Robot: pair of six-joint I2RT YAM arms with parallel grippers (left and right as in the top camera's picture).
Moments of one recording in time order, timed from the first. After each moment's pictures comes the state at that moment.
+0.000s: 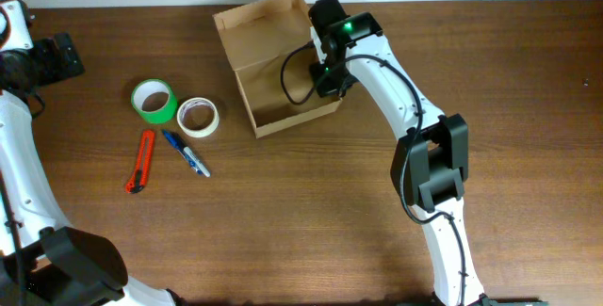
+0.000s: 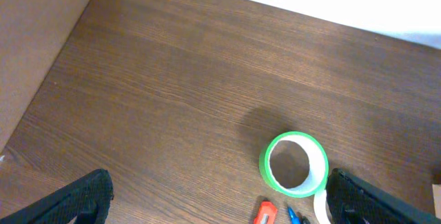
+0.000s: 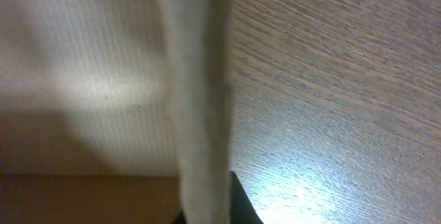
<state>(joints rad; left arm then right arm) 0.48 1.76 1.82 -0.88 0.11 0.12 0.40 2.44 2.30 -1.22 0.00 0.07</state>
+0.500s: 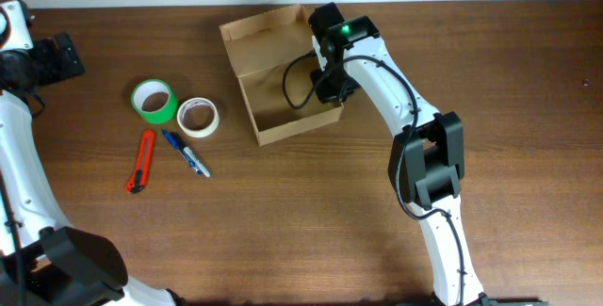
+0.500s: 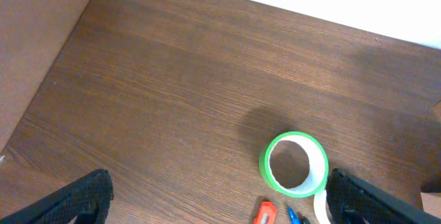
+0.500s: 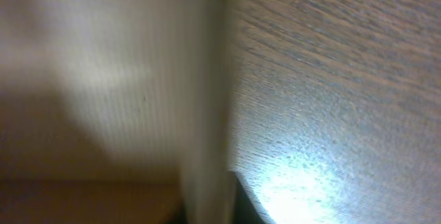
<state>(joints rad) 0.48 1.76 1.82 -0.88 0.11 0.12 0.40 2.48 2.30 -1.26 0.00 0.09</state>
